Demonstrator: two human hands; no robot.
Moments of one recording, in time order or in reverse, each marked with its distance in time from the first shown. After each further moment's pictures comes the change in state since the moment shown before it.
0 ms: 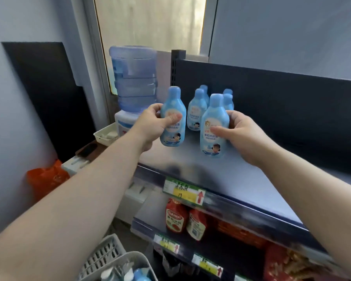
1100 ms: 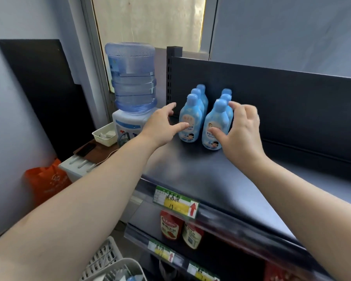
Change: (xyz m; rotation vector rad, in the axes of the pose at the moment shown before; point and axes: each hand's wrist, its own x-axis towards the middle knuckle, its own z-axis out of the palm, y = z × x) left_hand 0.040 -0.018 0.030 0.653 0.009 0.138; right_hand 0.025 0.023 -0.006 -0.664 0.342 -0.237
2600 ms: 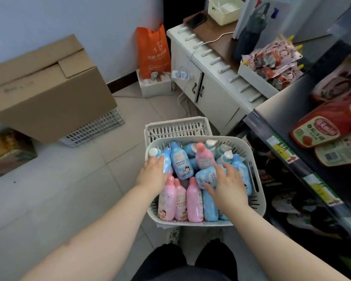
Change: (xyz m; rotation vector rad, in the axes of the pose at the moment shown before) left_hand -0.476 -0.309 -0.031 0.472 -0.294 -0.949; right_hand -0.407 -0.062 0.254 -0.315 -0.995 -0.196
